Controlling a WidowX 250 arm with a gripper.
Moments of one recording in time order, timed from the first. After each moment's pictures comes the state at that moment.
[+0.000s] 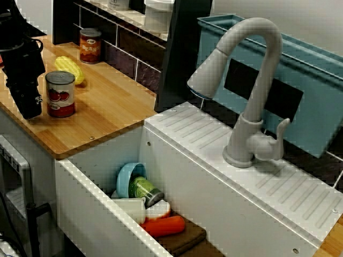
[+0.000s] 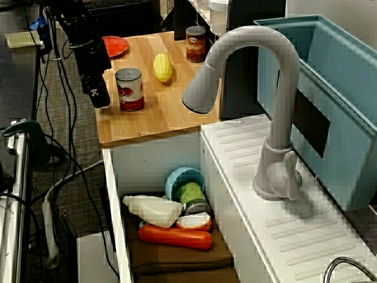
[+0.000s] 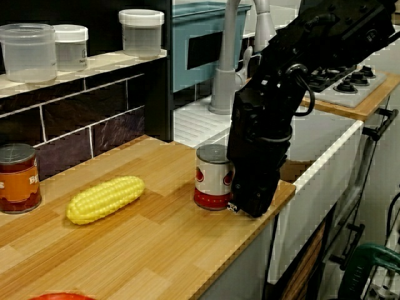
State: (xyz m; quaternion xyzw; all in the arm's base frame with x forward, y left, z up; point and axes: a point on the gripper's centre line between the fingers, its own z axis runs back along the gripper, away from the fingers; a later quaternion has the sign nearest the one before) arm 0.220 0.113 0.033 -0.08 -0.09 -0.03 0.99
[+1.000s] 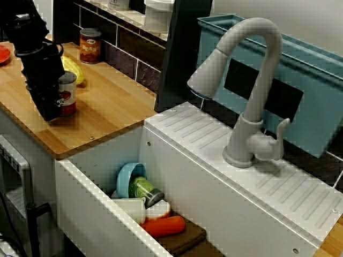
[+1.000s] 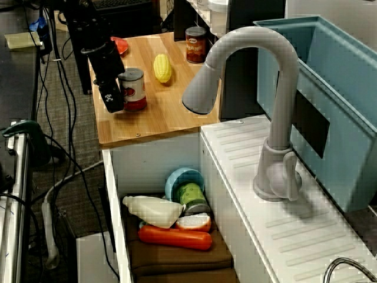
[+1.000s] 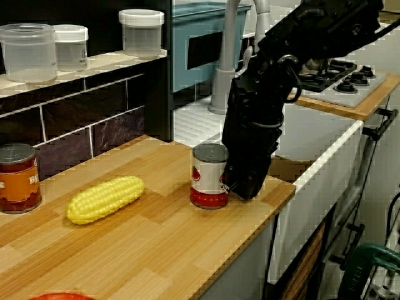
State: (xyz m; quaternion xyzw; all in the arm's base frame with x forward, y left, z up) arm 0.243 0.090 0.036 -0.07 -0.11 -0.04 0.99
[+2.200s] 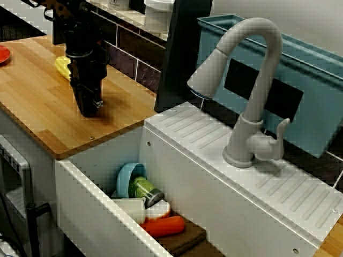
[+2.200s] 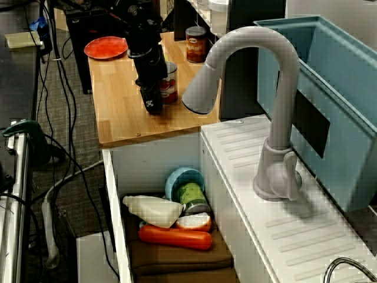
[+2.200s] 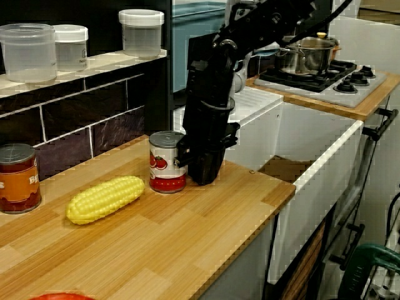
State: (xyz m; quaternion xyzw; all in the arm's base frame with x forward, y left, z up) arm 0.307 0.080 0.029 0.00 -0.09 -0.11 0.99
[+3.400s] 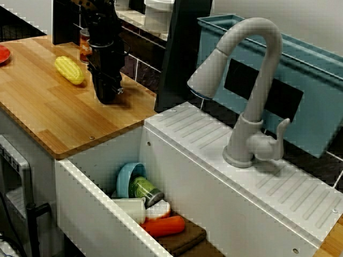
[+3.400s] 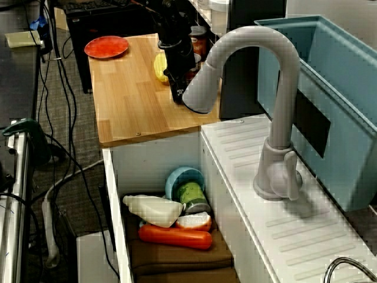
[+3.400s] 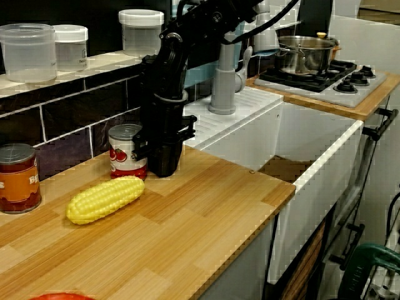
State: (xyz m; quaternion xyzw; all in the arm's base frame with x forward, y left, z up) arm 0.358 0.098 0.027 0.00 -0.09 -0.07 0.99
